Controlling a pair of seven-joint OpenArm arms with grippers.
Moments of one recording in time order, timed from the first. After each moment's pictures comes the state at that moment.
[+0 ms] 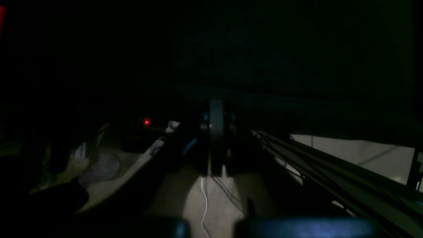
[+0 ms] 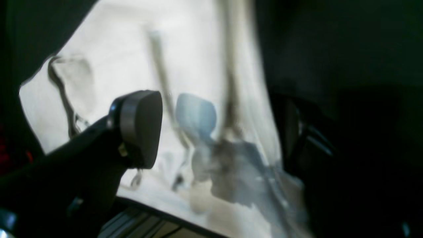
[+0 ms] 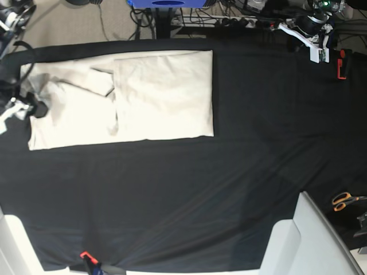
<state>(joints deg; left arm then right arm) 40.1 -12.8 -22.8 90.1 -22.2 -17.1 22.6 5.5 18.2 42.9 48.5 32.9 40.6 -64.2</state>
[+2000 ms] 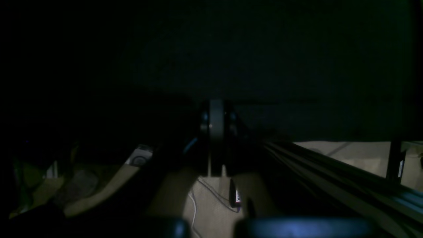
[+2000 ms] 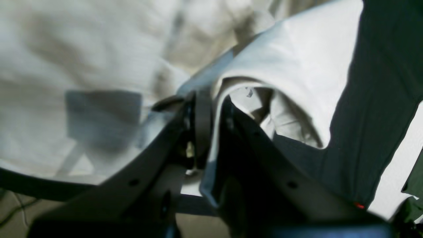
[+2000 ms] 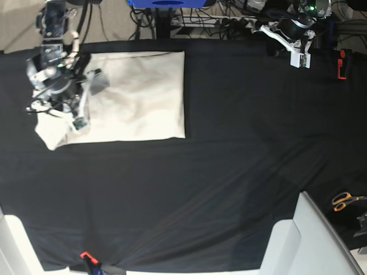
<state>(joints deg) 38.1 -12.9 -15.1 90.0 -22.2 -17.1 22.5 -16.6 -0.3 6.9 100.3 -25.1 25.9 -45.1</state>
